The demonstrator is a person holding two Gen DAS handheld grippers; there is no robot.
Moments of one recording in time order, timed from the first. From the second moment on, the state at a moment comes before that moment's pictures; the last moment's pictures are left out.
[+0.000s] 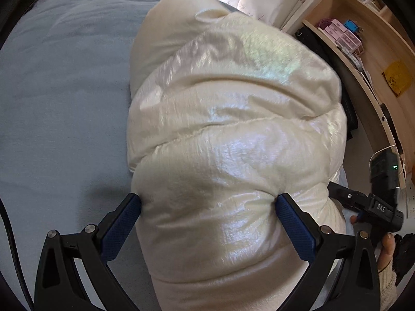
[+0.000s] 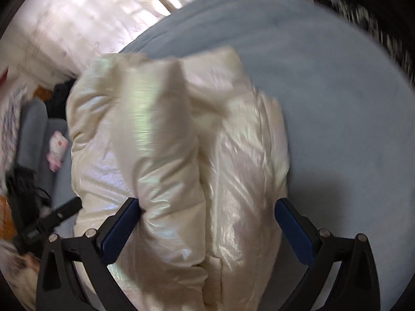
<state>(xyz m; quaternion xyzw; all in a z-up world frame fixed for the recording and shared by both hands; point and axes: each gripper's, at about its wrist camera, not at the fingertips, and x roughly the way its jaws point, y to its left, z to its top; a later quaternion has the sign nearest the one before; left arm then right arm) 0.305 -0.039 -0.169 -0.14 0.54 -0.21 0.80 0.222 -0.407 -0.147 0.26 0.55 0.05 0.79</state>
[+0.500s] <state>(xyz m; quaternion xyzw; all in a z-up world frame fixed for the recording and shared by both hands) 0.327 -0.017 -0.207 -0.18 0.62 -0.28 0.71 0.210 -0.431 -0.208 0.39 0.54 0.16 0.73</state>
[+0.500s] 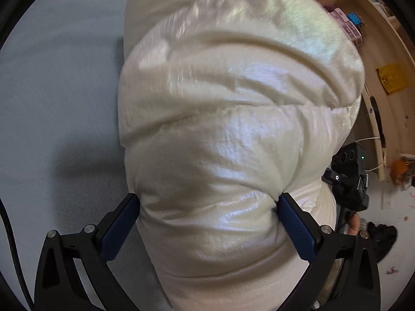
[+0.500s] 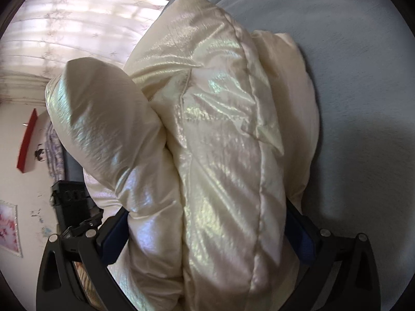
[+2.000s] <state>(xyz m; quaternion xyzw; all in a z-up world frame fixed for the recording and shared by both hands) 0.394 0.281 -0.087 -0.14 0.47 -0.18 0.85 0.403 -0.100 -0.117 0.29 0.40 0.42 0.76</state>
